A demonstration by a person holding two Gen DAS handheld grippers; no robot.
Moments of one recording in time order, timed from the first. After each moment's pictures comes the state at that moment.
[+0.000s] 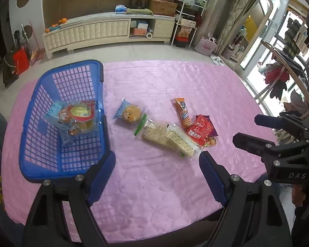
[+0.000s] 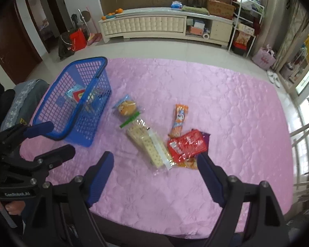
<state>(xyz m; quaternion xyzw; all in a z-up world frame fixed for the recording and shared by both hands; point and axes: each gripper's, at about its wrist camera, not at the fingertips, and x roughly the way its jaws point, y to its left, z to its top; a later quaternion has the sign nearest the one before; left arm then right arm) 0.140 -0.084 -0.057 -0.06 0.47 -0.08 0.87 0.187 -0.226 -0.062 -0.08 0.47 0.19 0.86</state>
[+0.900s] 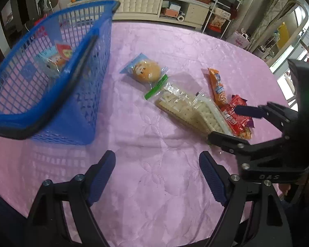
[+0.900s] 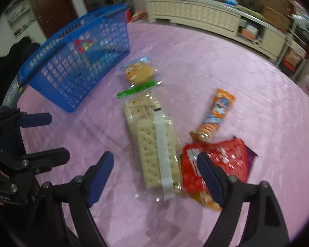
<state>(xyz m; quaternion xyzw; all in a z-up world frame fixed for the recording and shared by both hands) 0.157 -0.094 -0.168 -0.10 0.53 0.02 0.84 0.247 -0.209 -0.195 -0.18 0.48 0.35 0.79</state>
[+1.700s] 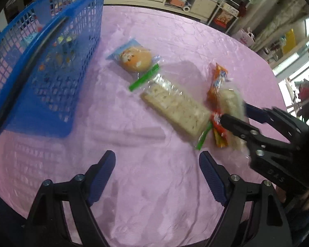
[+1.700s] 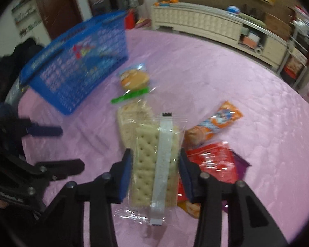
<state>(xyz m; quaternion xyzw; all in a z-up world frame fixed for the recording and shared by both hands) 0.190 -0.114 -0.180 -0.15 0.56 0.03 0.82 0.256 -0.242 -0.173 -0.14 0.45 0.34 0.82</state>
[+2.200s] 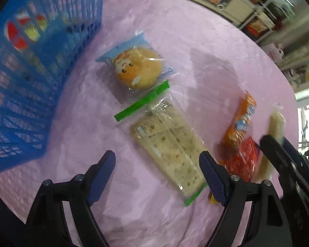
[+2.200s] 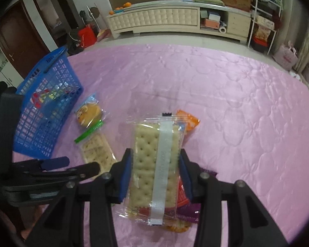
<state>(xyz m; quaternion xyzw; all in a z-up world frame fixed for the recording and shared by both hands) 0.272 -0.109 -0.219 -0.24 0.60 0.11 0.75 0.313 -0.253 -0.162 -0.08 0.48 0.24 0.84</state>
